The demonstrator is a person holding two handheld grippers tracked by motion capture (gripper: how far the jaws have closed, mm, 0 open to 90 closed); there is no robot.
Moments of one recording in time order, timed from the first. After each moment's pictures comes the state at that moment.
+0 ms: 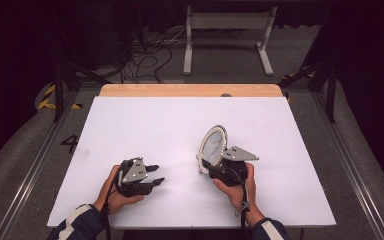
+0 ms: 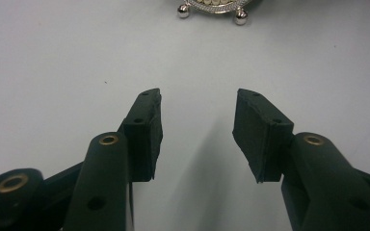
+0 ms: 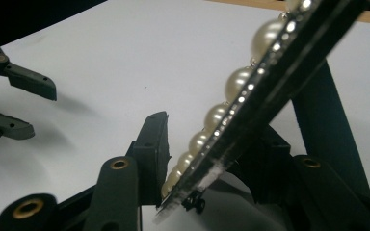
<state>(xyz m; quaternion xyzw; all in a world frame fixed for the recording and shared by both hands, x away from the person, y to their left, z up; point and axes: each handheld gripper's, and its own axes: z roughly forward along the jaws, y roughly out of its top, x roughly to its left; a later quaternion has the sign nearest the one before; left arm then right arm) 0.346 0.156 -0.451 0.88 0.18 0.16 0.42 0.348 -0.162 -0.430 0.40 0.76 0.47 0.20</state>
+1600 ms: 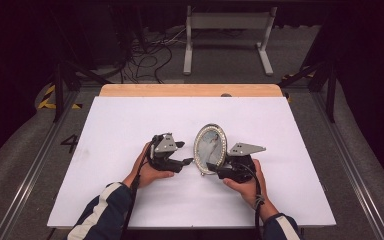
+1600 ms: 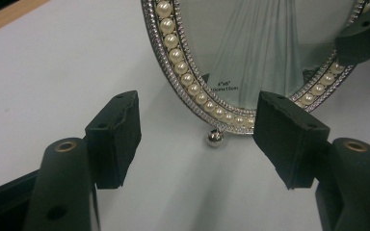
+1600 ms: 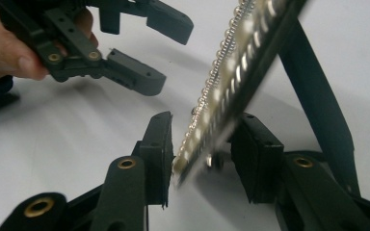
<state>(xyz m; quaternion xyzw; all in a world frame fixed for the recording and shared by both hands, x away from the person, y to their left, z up) 0.417 0.078 -0.442 0.86 0.18 0.12 0.46 0.358 -0.188 -0.425 0.35 0.80 0.46 0.12</state>
